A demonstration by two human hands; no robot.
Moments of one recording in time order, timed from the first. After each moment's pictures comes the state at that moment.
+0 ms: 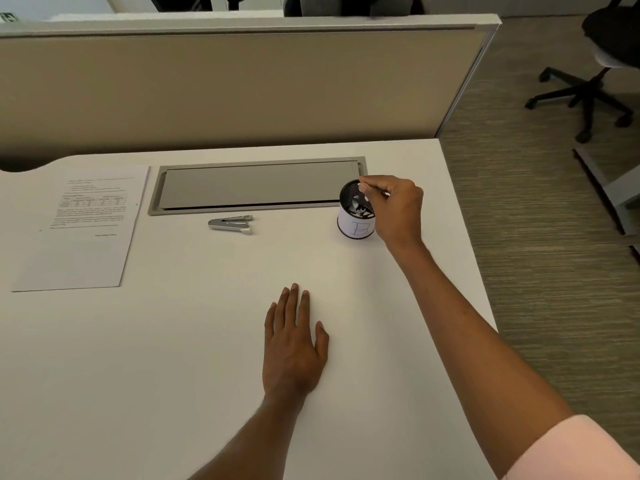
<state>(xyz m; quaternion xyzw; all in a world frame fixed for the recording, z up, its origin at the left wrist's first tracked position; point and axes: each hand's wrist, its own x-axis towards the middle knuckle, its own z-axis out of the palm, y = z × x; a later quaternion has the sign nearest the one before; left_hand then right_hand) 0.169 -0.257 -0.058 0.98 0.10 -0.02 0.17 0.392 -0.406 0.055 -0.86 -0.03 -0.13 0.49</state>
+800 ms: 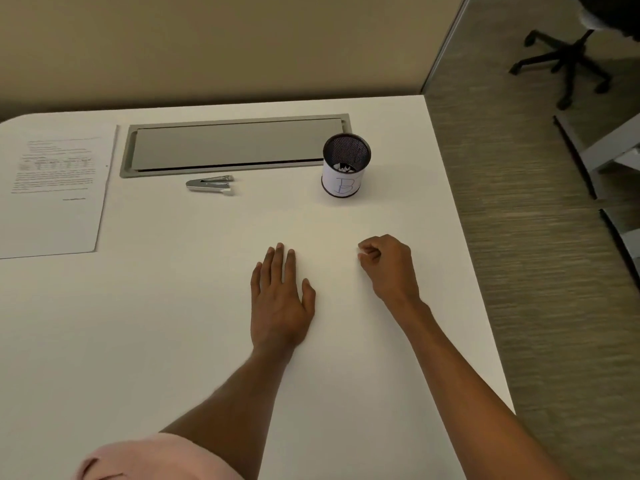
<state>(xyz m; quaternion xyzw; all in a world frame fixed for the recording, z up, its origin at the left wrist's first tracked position) 0.168 -0.258 -0.054 0.98 0.09 0.00 0.17 0.250 -0.455 -0.027 -0.92 0.01 0.03 0.39</state>
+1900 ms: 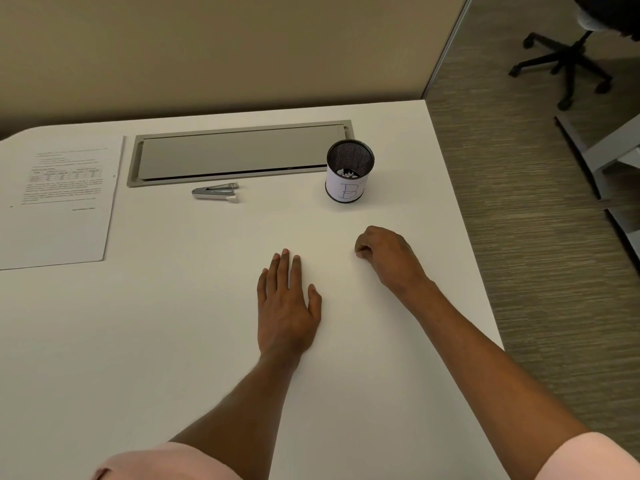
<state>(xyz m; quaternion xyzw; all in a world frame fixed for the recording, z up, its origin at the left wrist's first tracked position) 0.168 -0.257 -0.056 0.98 0.09 -0.01 0.18 0.285 -0.456 -0.024 -0.95 -0.15 0.10 0.25</state>
